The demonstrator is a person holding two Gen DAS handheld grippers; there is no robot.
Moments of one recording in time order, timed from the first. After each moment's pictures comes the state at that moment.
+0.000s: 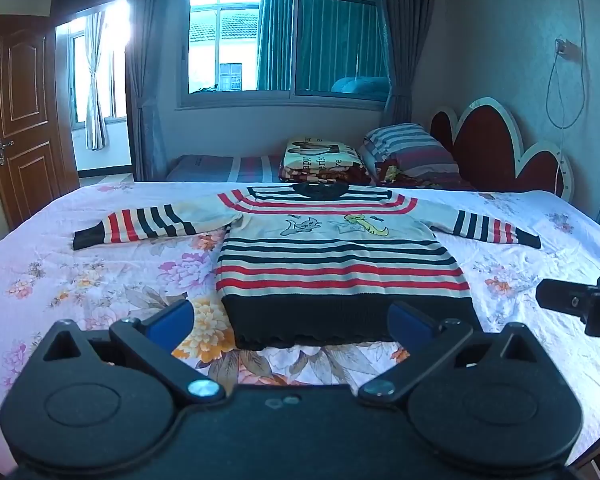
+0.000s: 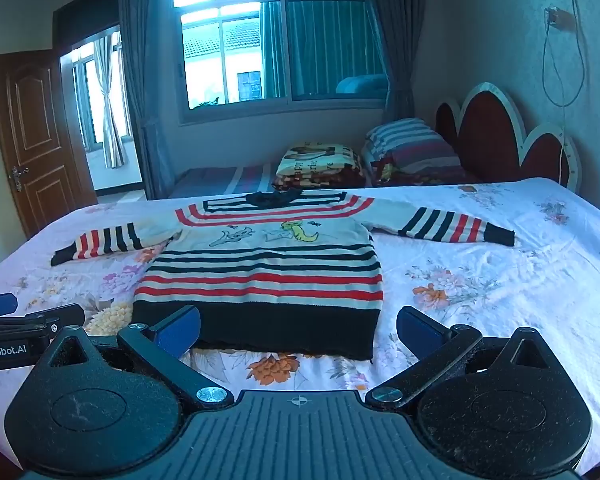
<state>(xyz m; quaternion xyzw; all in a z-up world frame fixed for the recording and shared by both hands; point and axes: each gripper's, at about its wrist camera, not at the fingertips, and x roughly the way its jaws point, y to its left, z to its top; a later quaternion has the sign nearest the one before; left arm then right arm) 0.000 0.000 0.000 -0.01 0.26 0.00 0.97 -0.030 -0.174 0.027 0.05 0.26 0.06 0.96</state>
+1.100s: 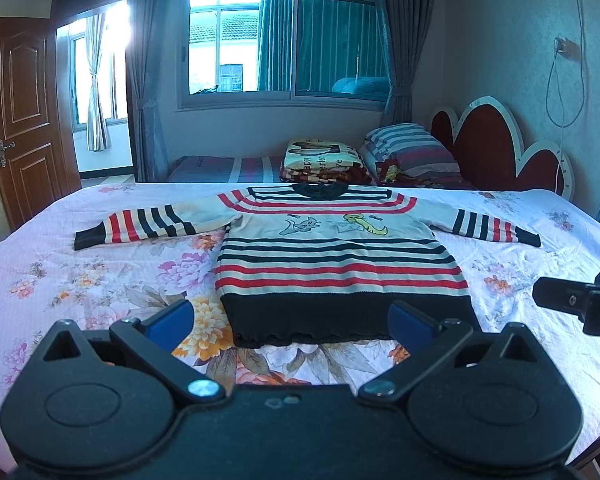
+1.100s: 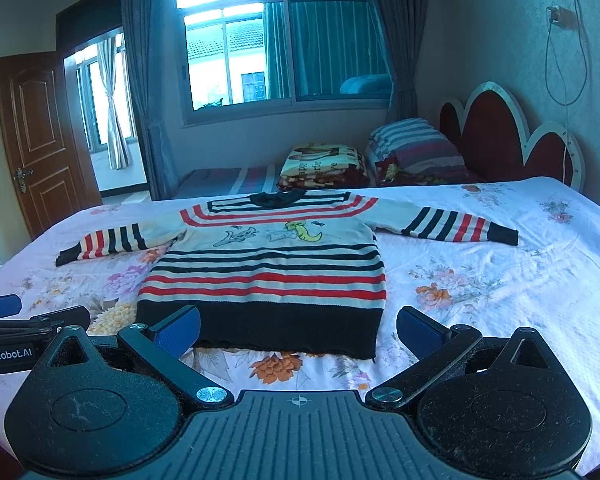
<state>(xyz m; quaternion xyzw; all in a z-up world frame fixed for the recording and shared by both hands) -0.003 0.001 0.002 0.00 0.25 0.00 0.97 -0.032 -0.175 0.027 0.05 0.26 0.07 0.96</state>
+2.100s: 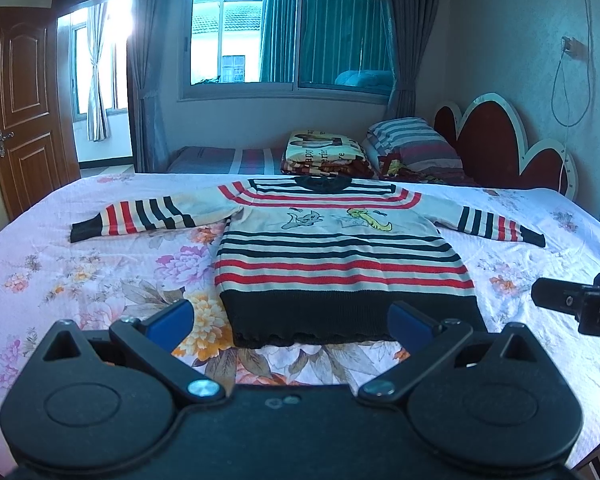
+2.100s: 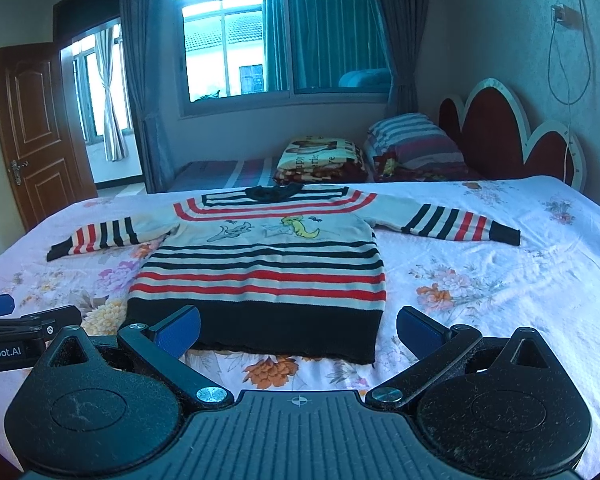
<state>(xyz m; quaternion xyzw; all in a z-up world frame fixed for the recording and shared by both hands) 0.014 0.005 -0.003 -0.02 0.26 0.00 0.97 -0.009 -0.176 0.018 0.05 0.27 0.07 0.96</state>
